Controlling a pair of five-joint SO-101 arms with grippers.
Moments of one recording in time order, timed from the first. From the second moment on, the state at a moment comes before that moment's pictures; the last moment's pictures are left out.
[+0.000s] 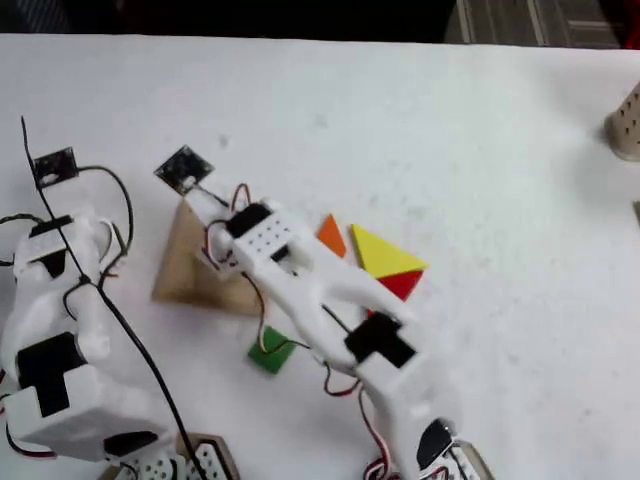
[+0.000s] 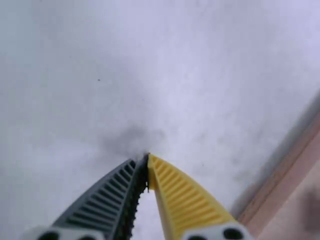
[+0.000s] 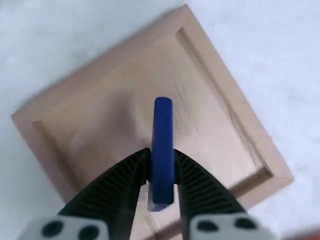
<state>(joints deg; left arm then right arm) -31.3 3.6 35.9 43.6 5.1 -45.1 26.5 -2.6 50.3 8.8</state>
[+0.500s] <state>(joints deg) -31.3 3.6 35.9 43.4 5.1 -38.9 29.3 -25.8 76.0 8.8</state>
